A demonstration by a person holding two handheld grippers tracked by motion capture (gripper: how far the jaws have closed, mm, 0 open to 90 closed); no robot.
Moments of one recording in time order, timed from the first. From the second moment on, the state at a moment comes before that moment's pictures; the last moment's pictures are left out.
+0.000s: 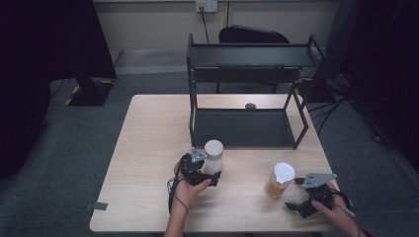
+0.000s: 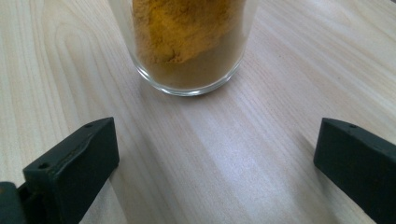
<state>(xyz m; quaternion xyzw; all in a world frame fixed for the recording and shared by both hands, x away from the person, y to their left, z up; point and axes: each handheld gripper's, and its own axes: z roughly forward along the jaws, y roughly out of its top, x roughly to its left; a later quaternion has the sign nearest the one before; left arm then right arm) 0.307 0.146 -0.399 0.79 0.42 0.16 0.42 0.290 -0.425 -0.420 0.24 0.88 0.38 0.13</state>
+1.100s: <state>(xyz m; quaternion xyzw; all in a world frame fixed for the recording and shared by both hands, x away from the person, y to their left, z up) 0.326 0.134 -0.385 0.79 0.41 0.17 0.43 0.290 -0.425 -0.420 0.24 0.88 0.38 0.13</state>
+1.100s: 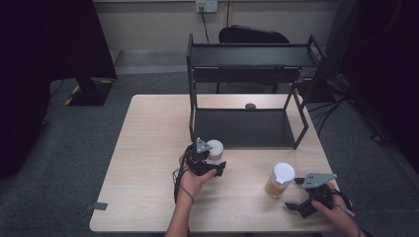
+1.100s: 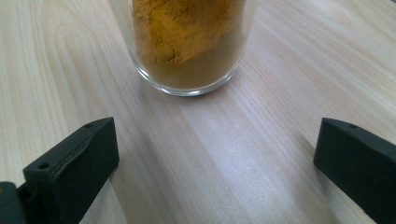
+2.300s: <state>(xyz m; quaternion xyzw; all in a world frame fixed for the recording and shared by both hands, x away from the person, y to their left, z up) 0.344 0.126 -0.358 0.81 0.37 0.18 0.42 0.290 -0.425 -0.420 0.24 0.88 0.38 0.13</state>
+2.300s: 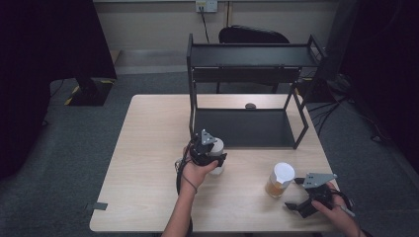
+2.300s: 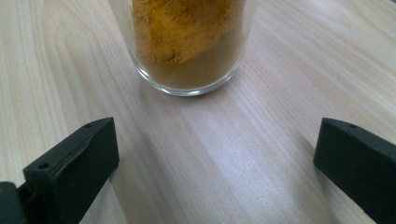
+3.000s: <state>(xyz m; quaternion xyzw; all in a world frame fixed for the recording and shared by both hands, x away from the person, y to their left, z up) 0.370 0.118 -0.331 0.81 0.37 0.17 0.43 0.290 -0.425 -0.420 0.24 0.88 0.38 0.13</state>
